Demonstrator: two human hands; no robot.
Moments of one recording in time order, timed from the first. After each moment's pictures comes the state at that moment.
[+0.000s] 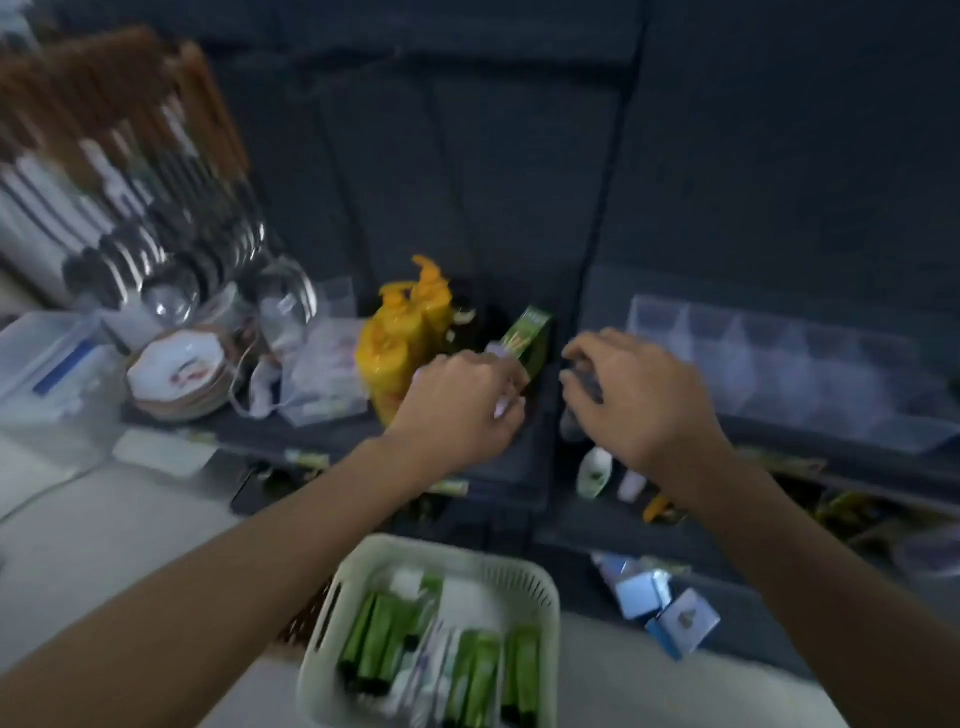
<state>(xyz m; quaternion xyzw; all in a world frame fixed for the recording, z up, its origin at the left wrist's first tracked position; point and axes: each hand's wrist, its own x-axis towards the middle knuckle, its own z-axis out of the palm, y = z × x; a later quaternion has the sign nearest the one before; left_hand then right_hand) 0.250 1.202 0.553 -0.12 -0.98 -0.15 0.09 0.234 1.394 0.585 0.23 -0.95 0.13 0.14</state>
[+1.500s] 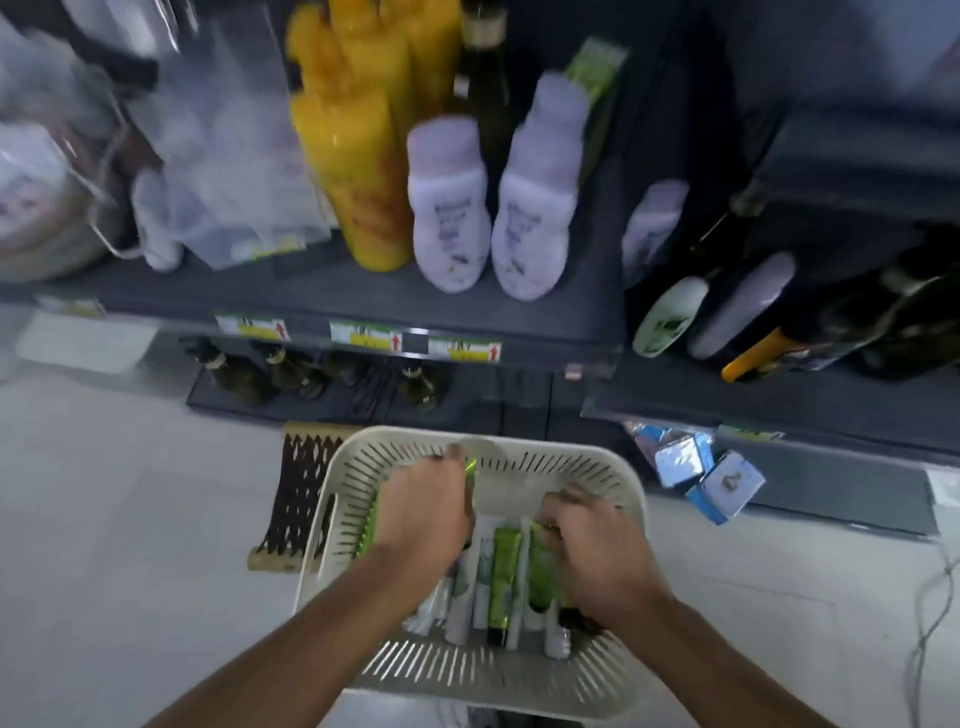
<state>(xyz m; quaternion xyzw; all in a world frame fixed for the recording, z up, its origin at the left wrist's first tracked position) 0.334 1.139 0.231 0.03 -0.99 -0.06 -0.14 0.345 1.324 0.237 0.13 -0.95 0.17 -0.22</state>
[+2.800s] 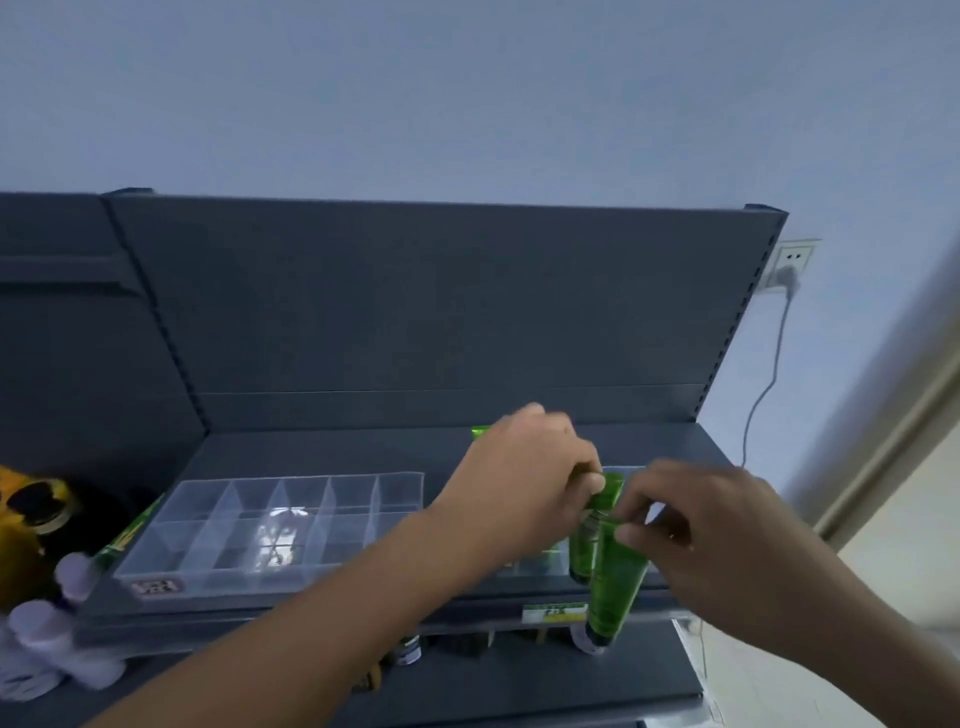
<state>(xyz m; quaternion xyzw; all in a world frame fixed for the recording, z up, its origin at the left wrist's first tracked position) 0.198 1.749 0.696 -0.39 -0.88 -0.21 0.16 0.292 1.918 0.722 0.07 -0.98 0.18 0.10</state>
